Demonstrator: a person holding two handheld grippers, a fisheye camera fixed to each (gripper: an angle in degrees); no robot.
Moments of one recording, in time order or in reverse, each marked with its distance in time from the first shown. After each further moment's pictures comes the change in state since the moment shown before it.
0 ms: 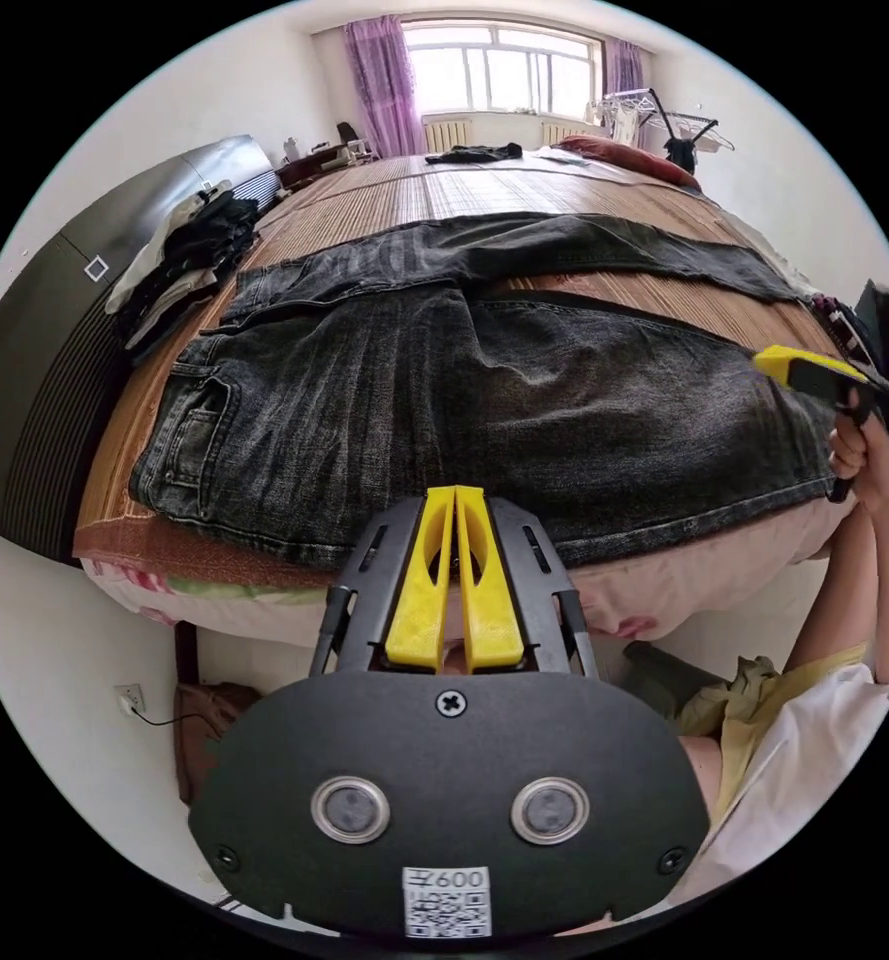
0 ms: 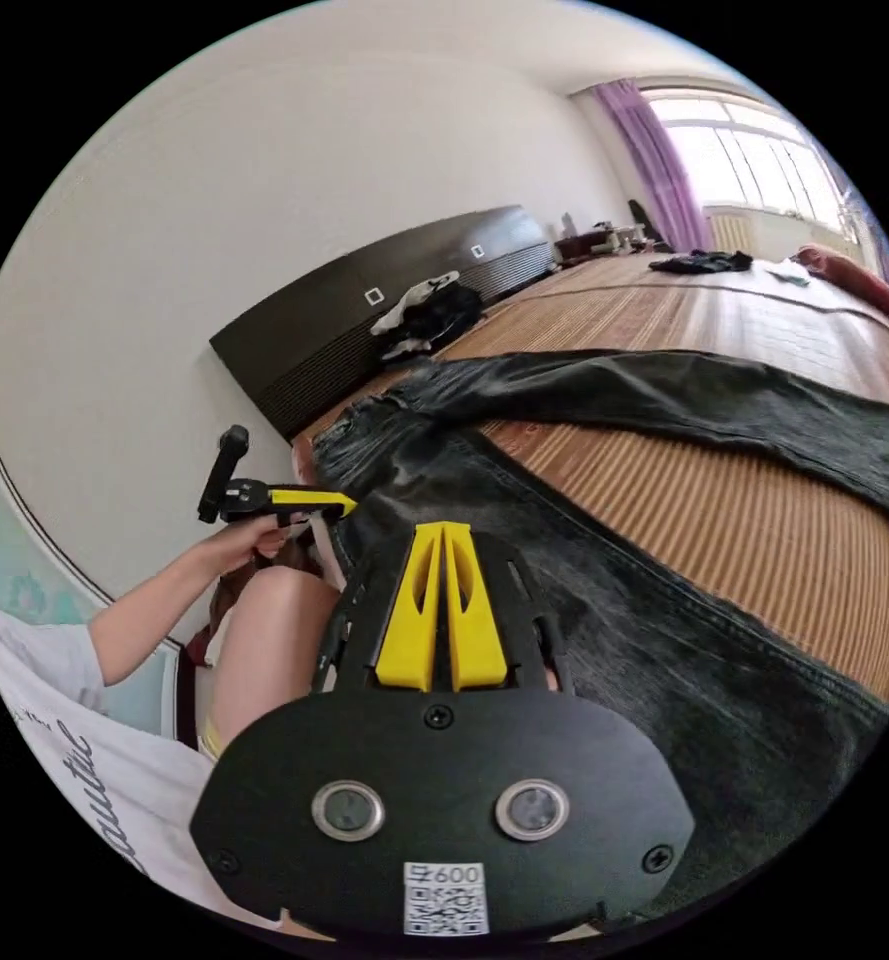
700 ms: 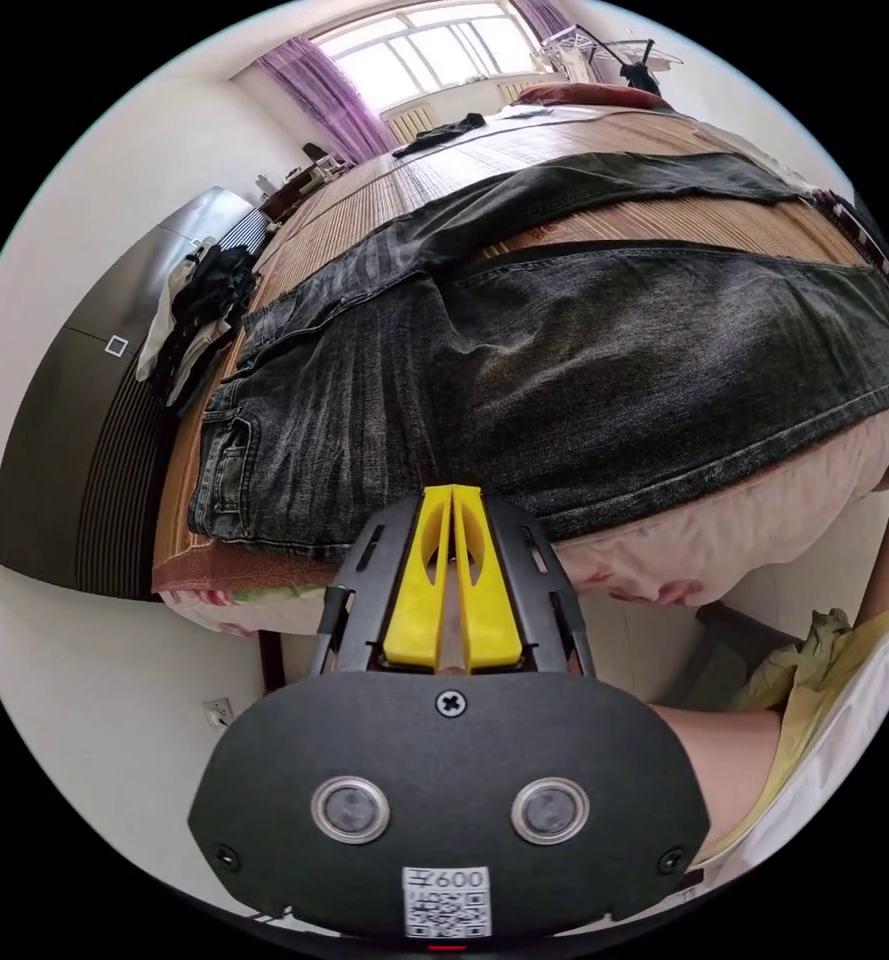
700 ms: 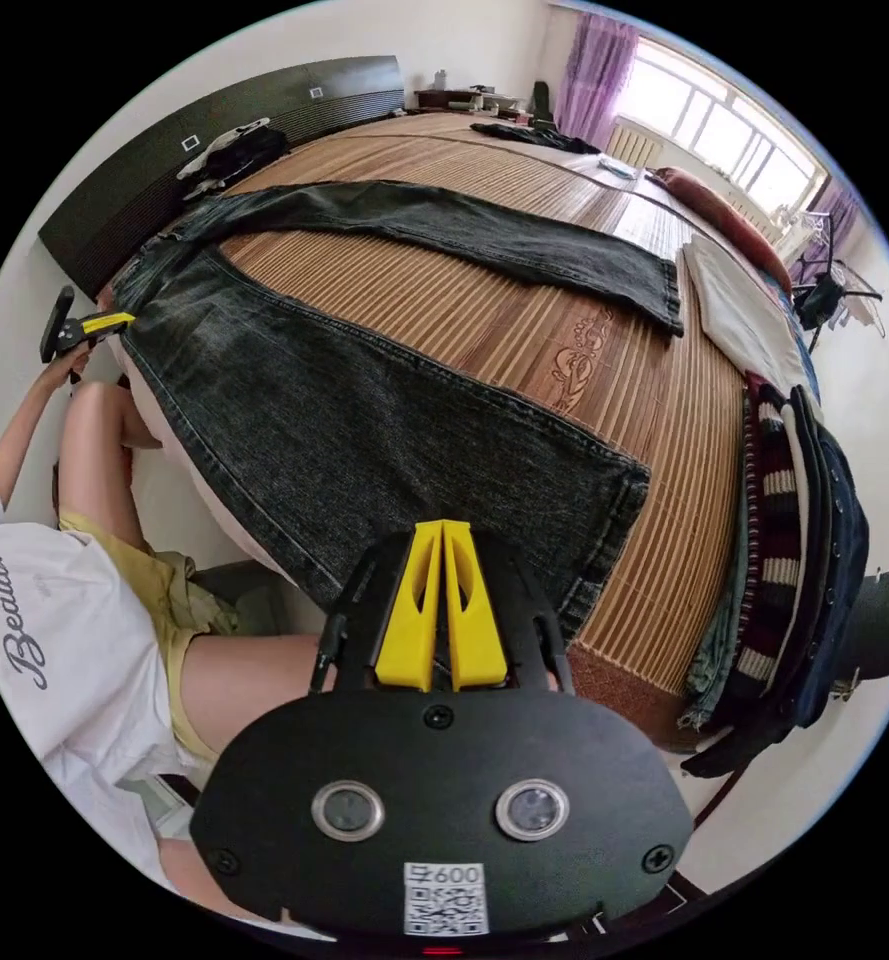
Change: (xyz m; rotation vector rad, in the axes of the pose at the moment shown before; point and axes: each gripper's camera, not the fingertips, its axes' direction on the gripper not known) left arm 0.034 -0.001 -0.089 -0.033 -0.172 0.122; right arm 0.037 0.295 -0.227 -0.280 0.638 0.159
